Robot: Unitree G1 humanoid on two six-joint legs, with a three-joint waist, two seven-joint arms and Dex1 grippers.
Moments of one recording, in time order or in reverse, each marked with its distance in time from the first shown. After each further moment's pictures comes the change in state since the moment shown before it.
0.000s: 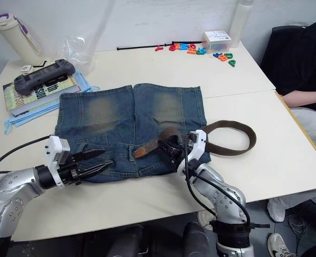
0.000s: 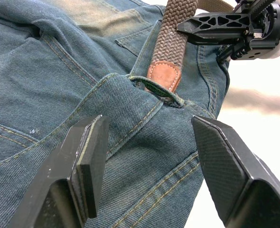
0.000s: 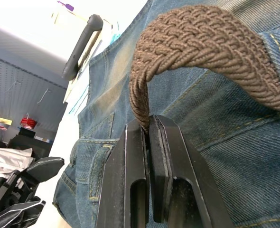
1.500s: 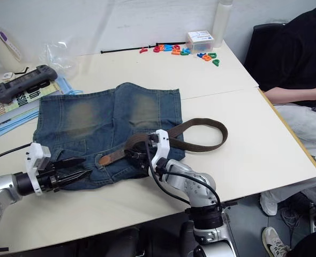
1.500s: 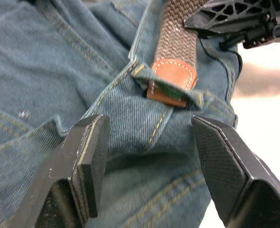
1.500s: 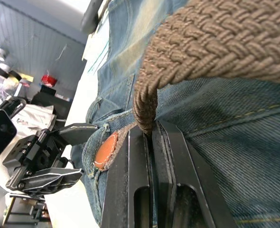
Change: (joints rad) left arm 0.079 0.124 0.102 0.217 0.038 -0.071 -0.176; right arm -0.215 0.169 0.148 0.247 -0.216 0.132 0.131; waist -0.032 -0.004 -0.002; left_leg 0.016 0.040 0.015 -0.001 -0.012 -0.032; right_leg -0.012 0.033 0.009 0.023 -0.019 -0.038
